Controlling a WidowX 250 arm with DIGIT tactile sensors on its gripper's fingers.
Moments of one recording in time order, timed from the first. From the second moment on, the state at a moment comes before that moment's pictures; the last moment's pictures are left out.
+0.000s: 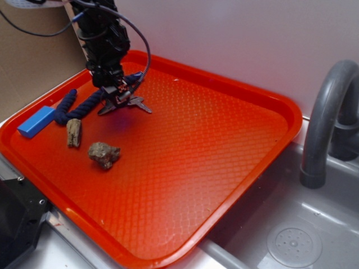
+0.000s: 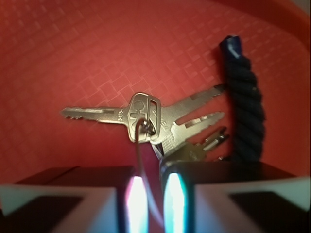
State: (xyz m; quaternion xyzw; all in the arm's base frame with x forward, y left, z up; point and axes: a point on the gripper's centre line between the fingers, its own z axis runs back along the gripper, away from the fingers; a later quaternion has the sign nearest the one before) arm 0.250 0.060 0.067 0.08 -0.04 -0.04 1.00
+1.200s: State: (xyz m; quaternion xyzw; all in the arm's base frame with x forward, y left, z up) arm 0.276 0.072 0.063 0.06 -0.05 -0.03 1.00
